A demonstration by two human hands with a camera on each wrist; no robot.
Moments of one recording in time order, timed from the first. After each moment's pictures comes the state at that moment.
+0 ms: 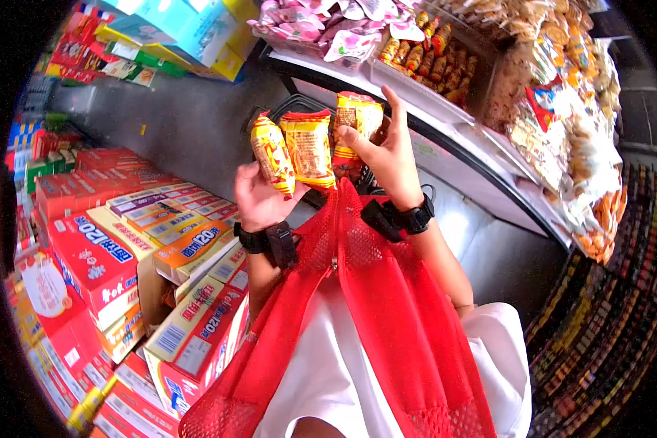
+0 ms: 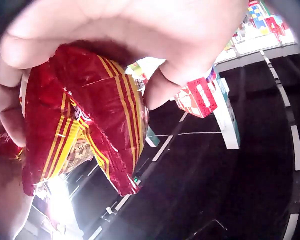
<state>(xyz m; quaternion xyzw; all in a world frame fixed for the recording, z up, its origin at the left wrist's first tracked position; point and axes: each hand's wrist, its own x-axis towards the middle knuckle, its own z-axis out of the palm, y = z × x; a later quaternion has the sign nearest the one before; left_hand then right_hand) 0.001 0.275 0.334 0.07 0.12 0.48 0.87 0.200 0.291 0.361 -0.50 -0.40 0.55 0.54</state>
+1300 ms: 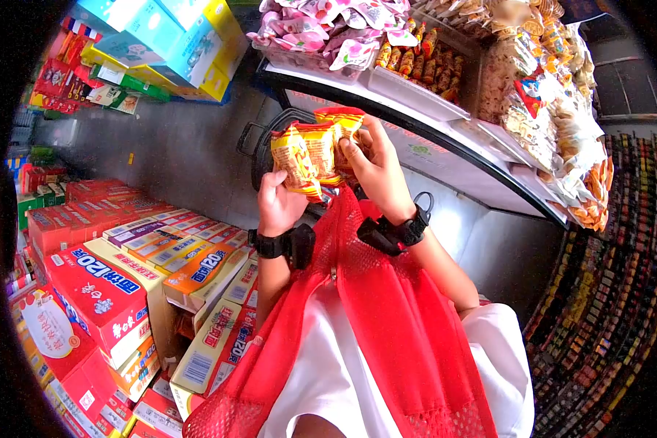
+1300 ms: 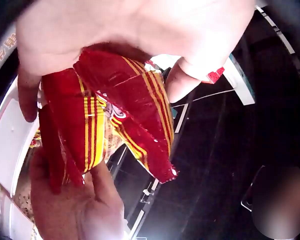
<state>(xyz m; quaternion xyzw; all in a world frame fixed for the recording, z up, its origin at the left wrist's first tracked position) -0.026 0.284 0.310 0.17 0.11 0.48 0.85 0.141 0.276 0.359 -0.50 -0.41 0.55 0.53</state>
